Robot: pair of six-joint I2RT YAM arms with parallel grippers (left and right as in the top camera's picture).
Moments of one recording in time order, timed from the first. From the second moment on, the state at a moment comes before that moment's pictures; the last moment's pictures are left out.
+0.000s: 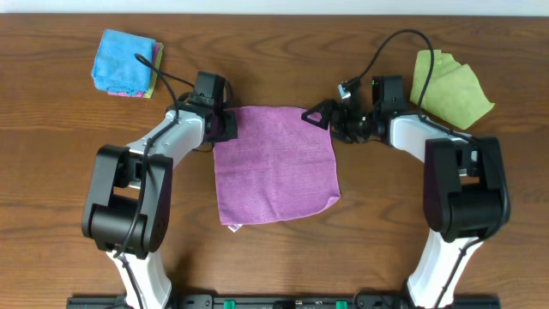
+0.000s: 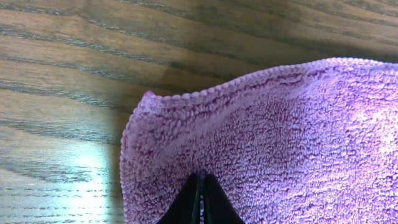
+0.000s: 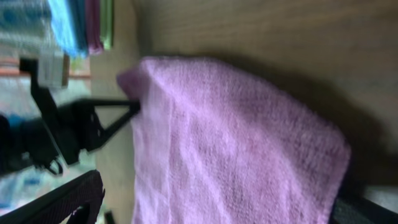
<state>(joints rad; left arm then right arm) -0.24 1.98 1.19 -0.42 0.08 -0.34 0.10 2.07 1.13 -0.02 -0.90 0.51</state>
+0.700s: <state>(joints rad) -0.24 1.98 1.19 -0.42 0.08 -0.34 0.13 2.07 1.11 0.59 -0.80 0.73</state>
